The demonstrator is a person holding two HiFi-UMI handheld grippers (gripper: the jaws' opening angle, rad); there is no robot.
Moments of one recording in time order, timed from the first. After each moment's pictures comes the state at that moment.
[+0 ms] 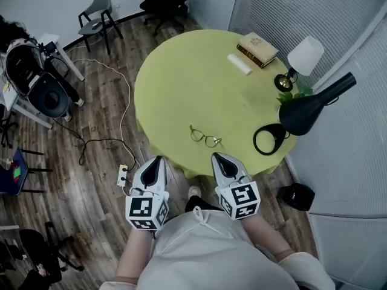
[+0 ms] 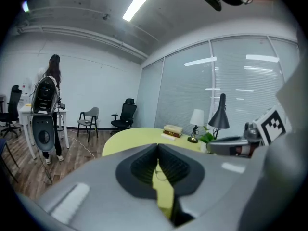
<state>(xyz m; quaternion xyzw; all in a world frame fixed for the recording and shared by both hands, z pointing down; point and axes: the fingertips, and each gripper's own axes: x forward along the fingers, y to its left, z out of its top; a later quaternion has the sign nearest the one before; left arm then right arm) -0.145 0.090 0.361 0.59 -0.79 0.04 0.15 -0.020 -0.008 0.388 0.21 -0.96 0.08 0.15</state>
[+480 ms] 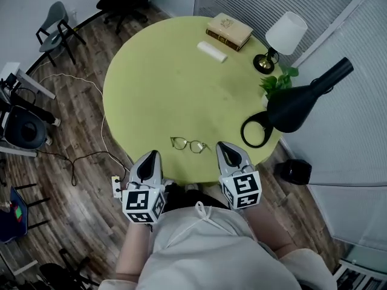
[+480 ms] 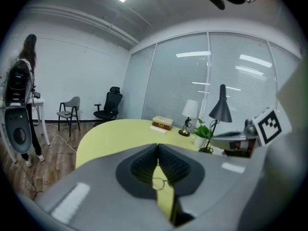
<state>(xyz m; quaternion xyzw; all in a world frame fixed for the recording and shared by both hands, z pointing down) -0.171 -0.023 0.406 0.67 -0.72 0.07 0.19 -0.004 -0.111 0.425 0.33 -0.92 0.08 0.20</state>
